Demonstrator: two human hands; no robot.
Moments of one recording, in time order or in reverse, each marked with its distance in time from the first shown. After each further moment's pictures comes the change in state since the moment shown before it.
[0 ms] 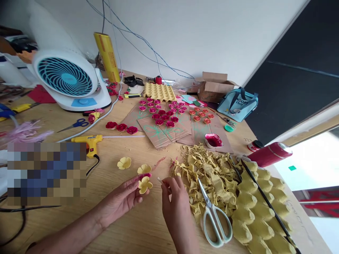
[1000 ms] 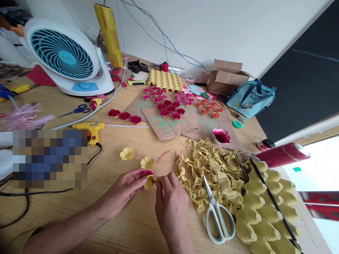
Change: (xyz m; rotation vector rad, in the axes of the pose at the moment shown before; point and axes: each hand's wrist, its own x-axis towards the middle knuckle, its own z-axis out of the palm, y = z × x) left_hand -0.001 -0.006 0.013 0.278 0.179 0.121; right_hand -0.008 -0.009 0.018 -0.229 -0.059 -0.080
